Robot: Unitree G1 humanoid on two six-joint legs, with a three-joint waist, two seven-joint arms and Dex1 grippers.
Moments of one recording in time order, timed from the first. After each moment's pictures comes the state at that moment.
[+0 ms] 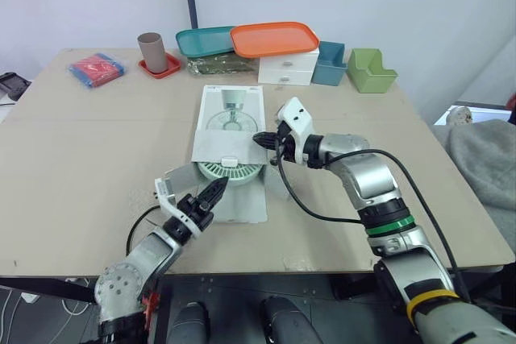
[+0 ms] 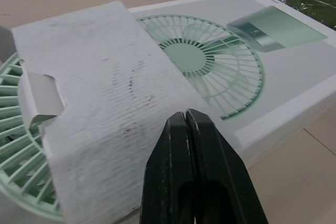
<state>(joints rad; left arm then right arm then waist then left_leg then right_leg) 0.01 0.05 0.31 -0.29 -1.47 0.91 -0.04 -0.81 -0.34 0.19 0.21 0.15 0.48 0.79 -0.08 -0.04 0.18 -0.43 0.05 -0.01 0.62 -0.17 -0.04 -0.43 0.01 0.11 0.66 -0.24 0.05</state>
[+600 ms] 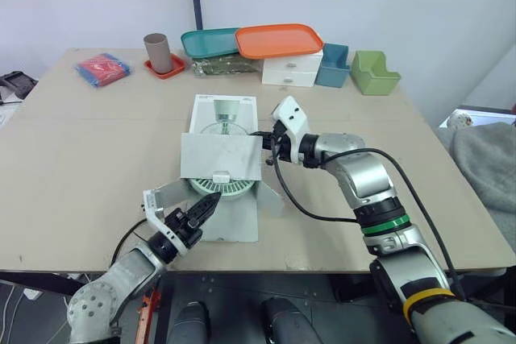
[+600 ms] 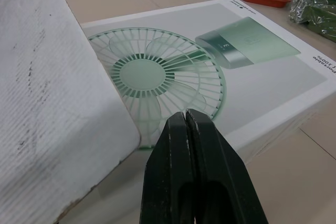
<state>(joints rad) 0.05 0.17 0.23 -0.27 -1.56 0.85 -0.04 -0.82 -0.32 0.20 0.22 0.15 0.48 0.79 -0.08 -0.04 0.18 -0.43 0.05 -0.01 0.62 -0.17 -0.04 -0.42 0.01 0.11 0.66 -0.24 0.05</state>
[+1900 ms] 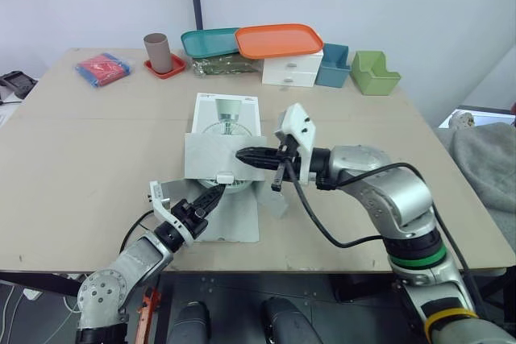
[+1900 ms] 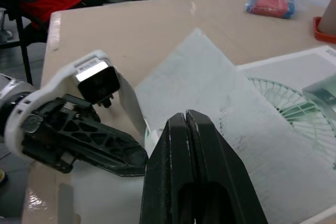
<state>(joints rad) -0.01 0.17 0.19 -0.27 -1.56 0.82 0.03 -0.69 -0.39 0.24 -0.22 0.39 0.74 0.75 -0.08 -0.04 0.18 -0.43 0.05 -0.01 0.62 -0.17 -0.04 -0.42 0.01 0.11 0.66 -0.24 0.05</state>
